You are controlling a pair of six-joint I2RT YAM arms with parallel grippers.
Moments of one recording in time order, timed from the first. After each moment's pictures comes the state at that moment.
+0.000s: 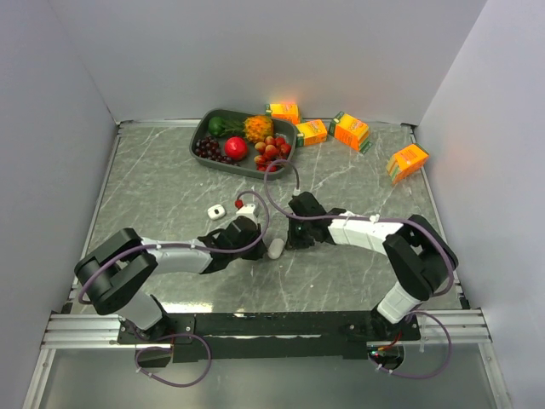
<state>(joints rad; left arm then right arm) -0.88 1.53 0.61 0.22 -0.13 -0.73 0.69 1.60 0.83 -0.25 -0.08 0.67</state>
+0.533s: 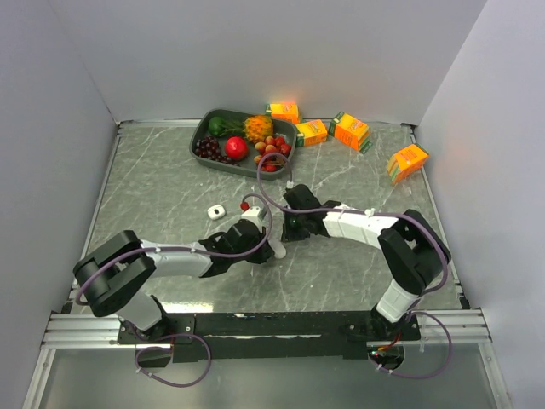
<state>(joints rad) -0.92 1.53 0.59 0.30 -0.06 -0.73 0.69 1.66 0.93 -0.27 -0.07 0.61</state>
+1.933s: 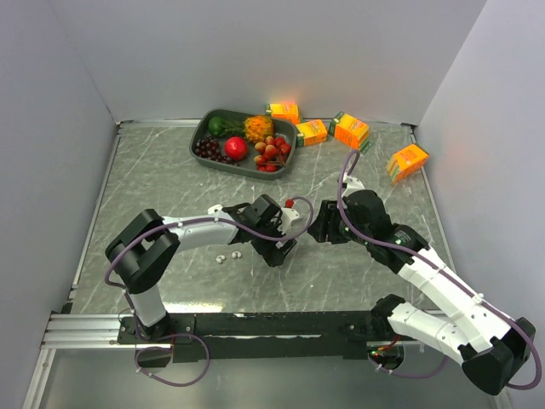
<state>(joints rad) -0.86 1.75 1.04 -0.28 0.22 0.02 0.62 0.88 0.83 -0.58 -0.03 0.54</state>
